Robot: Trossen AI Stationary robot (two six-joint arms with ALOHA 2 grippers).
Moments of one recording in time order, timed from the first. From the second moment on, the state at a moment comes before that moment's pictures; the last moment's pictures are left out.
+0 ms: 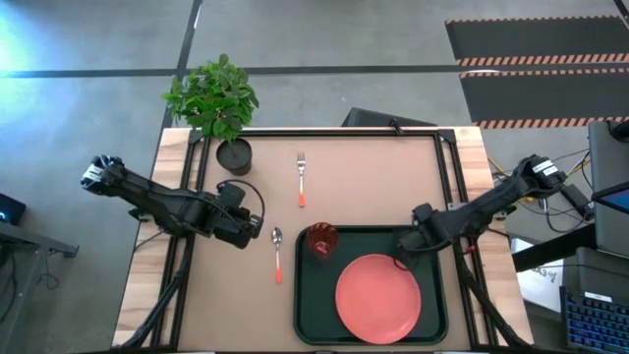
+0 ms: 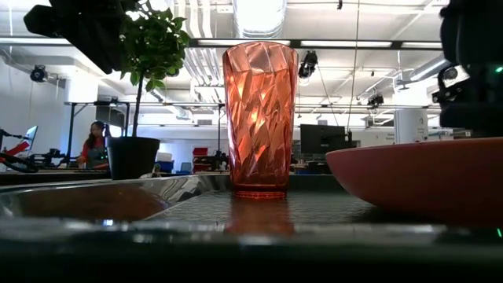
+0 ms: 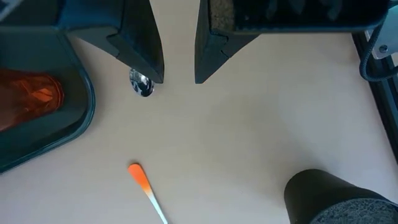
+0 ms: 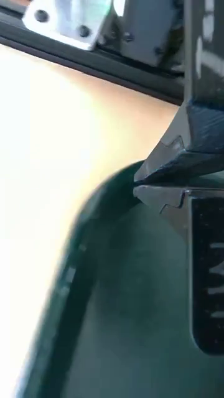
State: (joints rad) left arm -0.37 1.25 1.15 -1.29 -0.52 -1.47; right arm 0.41 1.36 0.68 -1.15 0.14 1.66
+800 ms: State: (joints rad) left arm -0.37 1.25 1.15 -1.29 -0.52 -1.43; right arm 0.07 1.37 0.69 -1.00 0.25 1.28
